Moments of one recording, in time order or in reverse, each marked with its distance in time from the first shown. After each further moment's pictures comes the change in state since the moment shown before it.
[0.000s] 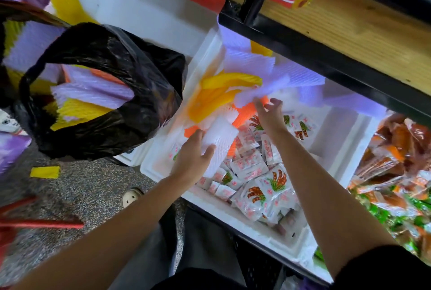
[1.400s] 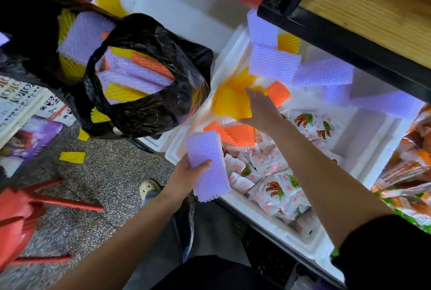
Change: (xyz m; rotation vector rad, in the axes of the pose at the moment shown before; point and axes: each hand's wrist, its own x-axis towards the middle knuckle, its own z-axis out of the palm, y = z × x) left_hand -0.064 -0.038 -0.020 -0.714 0.039 -0.429; right_hand -0.008 -0.022 0.047 -0.963 -0.327 -0.497
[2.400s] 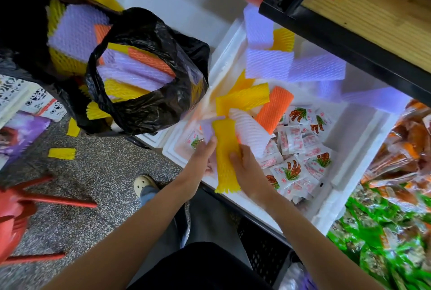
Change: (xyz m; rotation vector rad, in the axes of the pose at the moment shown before) left_hand 0.004 0.021 0.021 -0.061 -0.173 -0.171; right_hand -0.143 -0.067 0.039 0.926 -0.007 0.164
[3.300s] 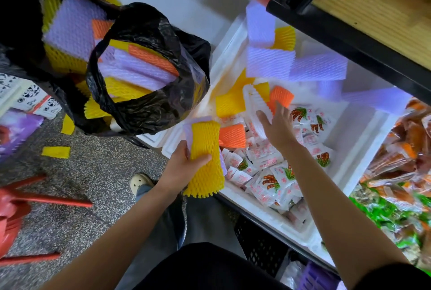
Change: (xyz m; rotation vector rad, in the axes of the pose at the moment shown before) left_hand -0.003 -0.012 -0.035 0.192 0.138 0.204; right_hand 0.099 0.030 -0.073 -0.531 0.309 0.112
